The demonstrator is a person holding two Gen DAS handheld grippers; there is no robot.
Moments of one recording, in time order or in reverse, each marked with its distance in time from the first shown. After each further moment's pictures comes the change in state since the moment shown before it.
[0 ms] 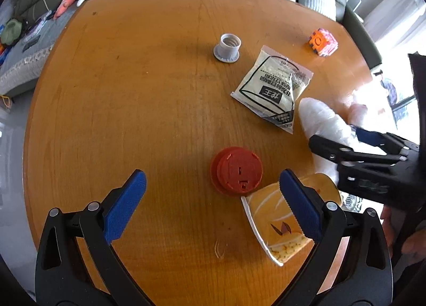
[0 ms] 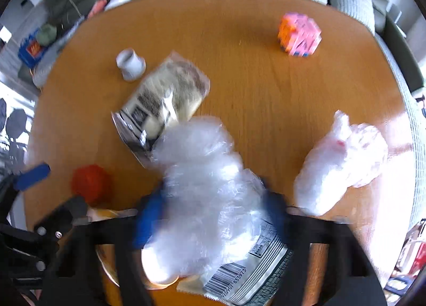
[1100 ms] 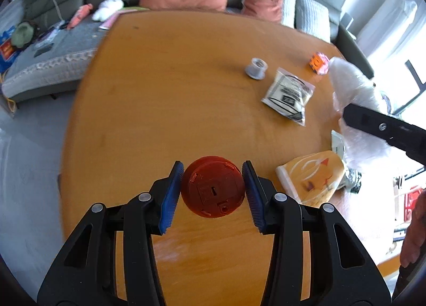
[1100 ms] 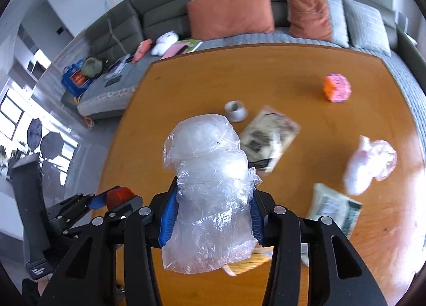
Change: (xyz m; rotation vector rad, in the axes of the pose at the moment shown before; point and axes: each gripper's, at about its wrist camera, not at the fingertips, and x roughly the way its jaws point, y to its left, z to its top) left arm -0.068 0.070 -0.045 -0.015 -0.157 -0.017; right arm -0.103 0.087 -0.021 0.004 -0.237 0.210
